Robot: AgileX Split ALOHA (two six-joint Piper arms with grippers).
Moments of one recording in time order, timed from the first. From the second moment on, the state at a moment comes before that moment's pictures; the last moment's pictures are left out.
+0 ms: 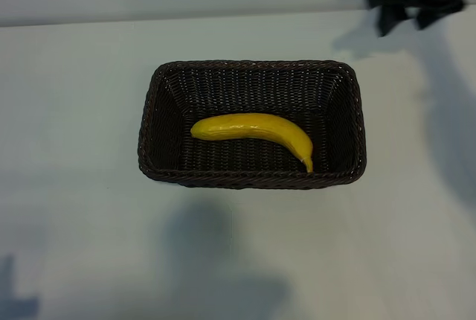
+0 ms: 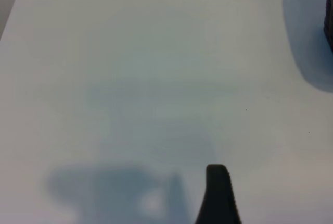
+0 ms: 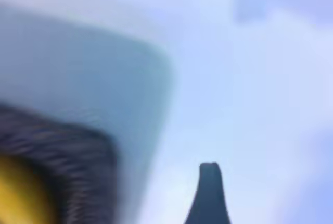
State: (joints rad) left arm 0.04 -0.01 -0.50 0.00 1.05 0.03; right arm 0.11 2.04 -1.79 0.17 1.12 -0.12
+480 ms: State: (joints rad) left arm 0.04 -0.01 -0.50 0.00 1.05 0.03; right arm -0.03 2.04 -1.79 0.13 1.21 -0.08
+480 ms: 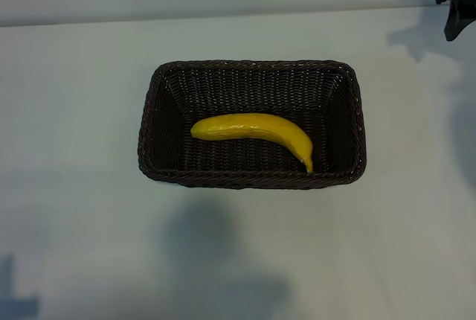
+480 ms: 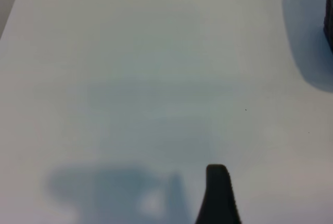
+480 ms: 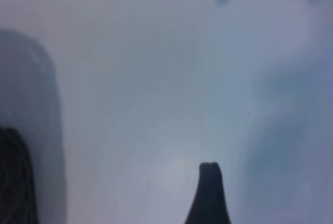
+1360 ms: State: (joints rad) left arm 0.04 -0.01 -0.50 0.00 1.05 0.03; right arm -0.03 1.31 -1.05 0.04 1.22 -0.05
